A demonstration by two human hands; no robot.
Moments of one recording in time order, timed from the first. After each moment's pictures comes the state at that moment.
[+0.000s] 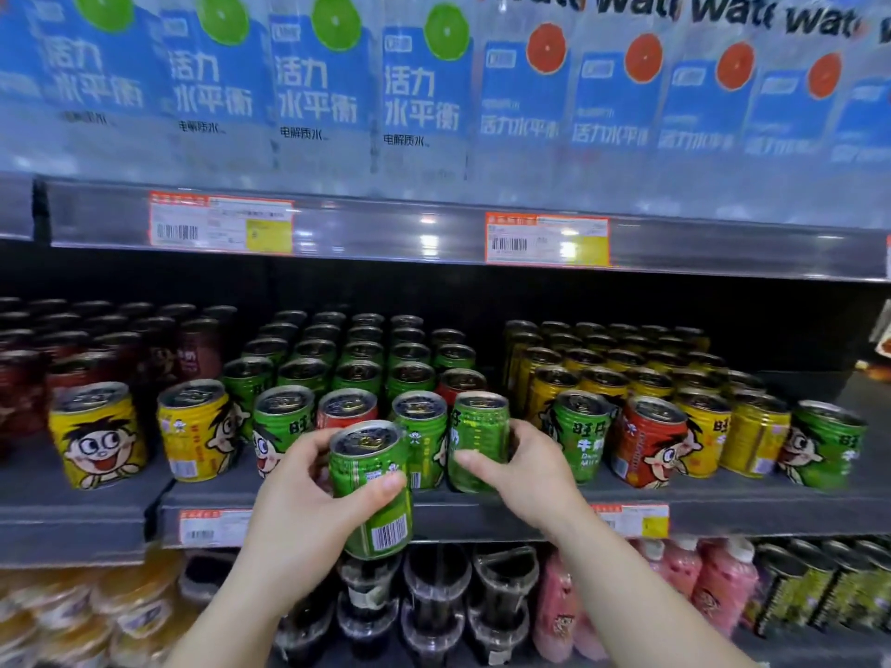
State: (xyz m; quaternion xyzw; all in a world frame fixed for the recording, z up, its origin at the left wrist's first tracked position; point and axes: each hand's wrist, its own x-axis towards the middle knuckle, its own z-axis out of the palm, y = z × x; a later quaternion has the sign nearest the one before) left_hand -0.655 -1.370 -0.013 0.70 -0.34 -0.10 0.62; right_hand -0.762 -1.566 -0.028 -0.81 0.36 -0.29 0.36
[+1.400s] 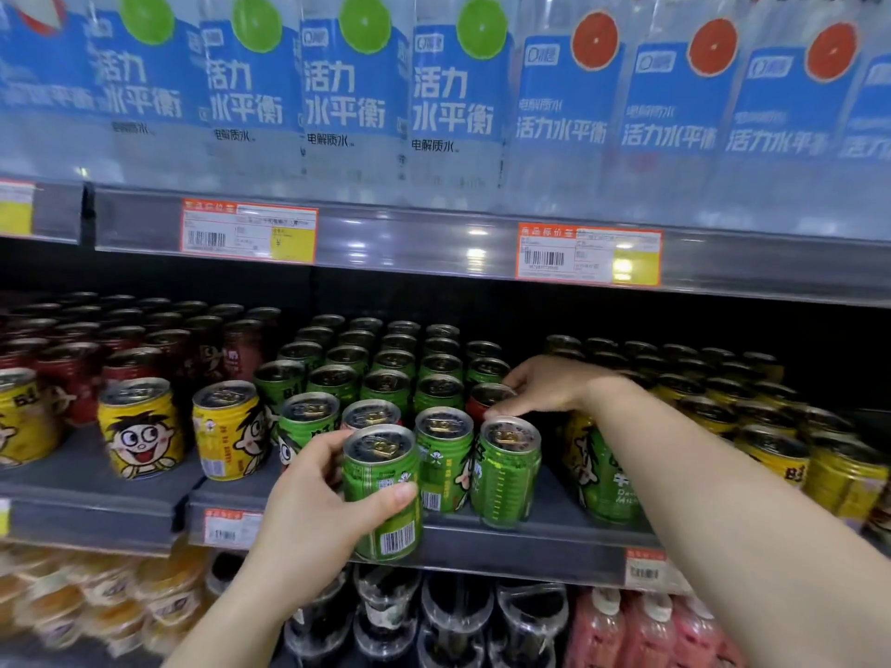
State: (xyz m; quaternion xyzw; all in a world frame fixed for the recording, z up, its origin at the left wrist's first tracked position) left_hand -0.646 -1.384 -0.012 0.74 -0.31 -0.06 0.60; right_hand -0.705 -1.652 0.068 -0.95 0.25 0.02 0.18
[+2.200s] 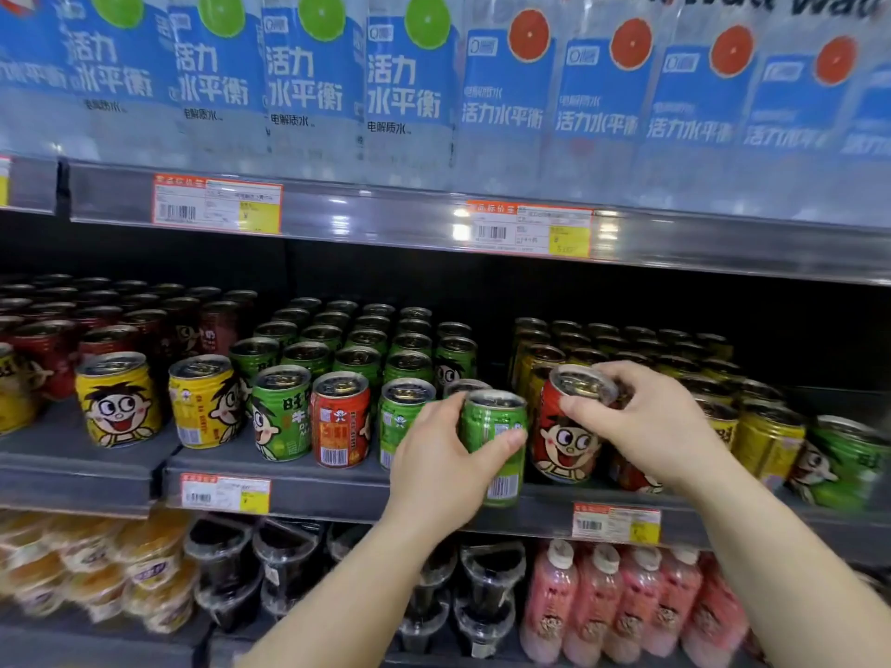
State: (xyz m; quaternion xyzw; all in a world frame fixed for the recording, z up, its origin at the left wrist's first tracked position) left_hand -0.716 -1.477 -0.015 0.77 -0.40 0.01 0.50; right_hand -0.857 -1.605 0.051 -0.86 0.31 -0.32 0.26
